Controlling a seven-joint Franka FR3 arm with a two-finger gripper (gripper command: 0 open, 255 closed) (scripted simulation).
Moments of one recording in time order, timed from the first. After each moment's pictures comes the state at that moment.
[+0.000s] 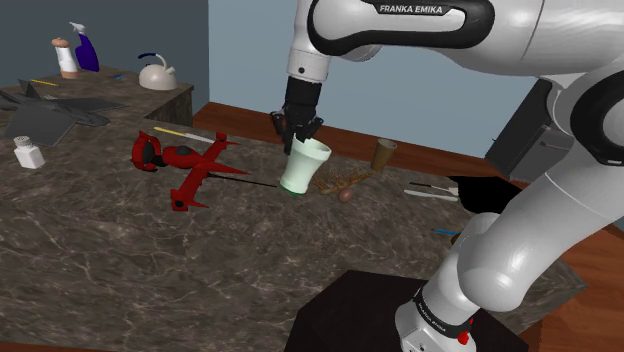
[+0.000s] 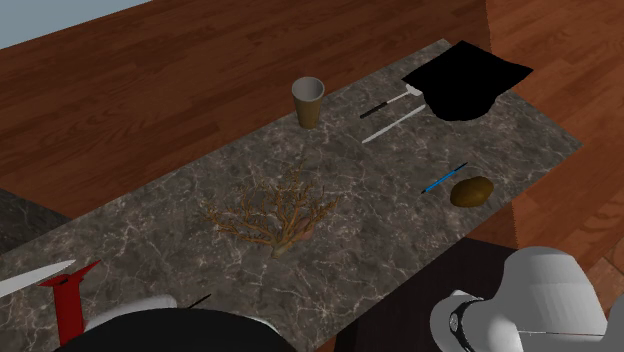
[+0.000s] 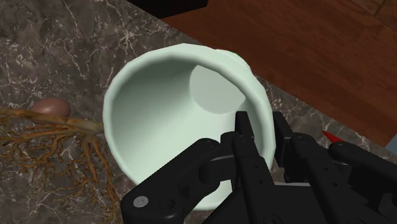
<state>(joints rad) 0.21 -0.16 0.11 -1.95 0.16 1.71 0.53</state>
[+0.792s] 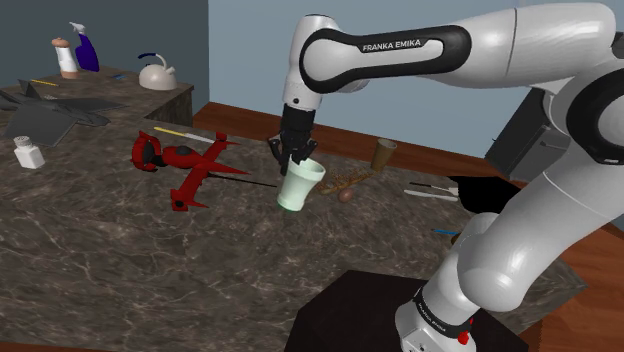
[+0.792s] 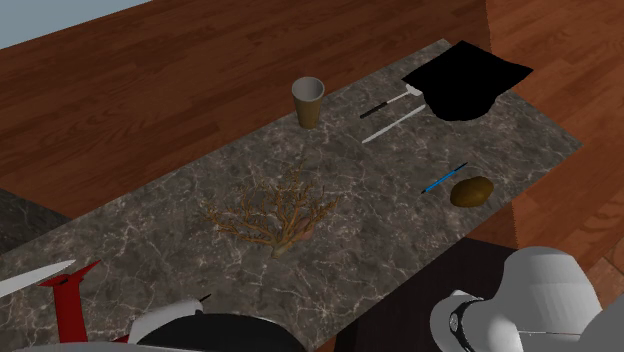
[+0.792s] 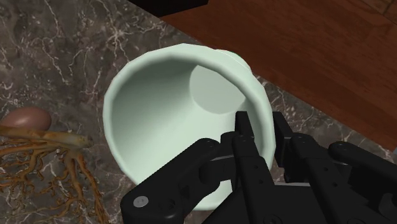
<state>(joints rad) 0.22 -0.15 0.11 -2.09 0.16 1.87 0.51</state>
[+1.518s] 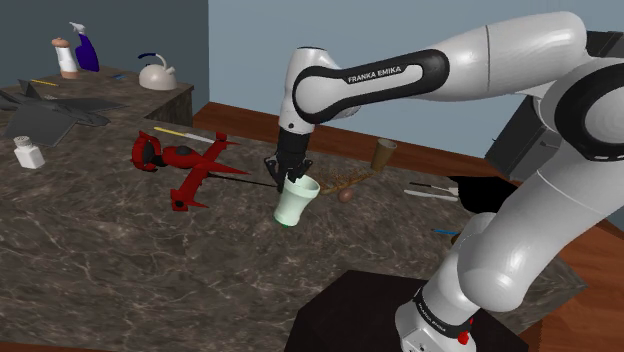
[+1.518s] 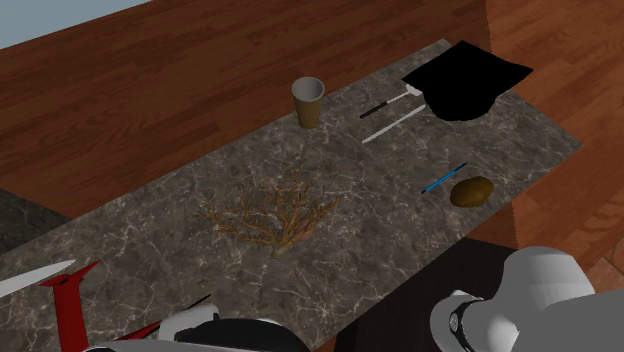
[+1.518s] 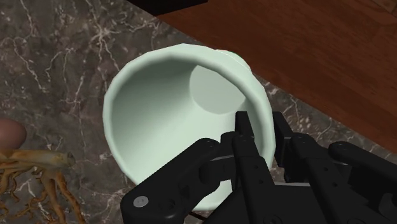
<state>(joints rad) 0.22 -0.11 0.12 -2.19 0.17 2.01 0.50</state>
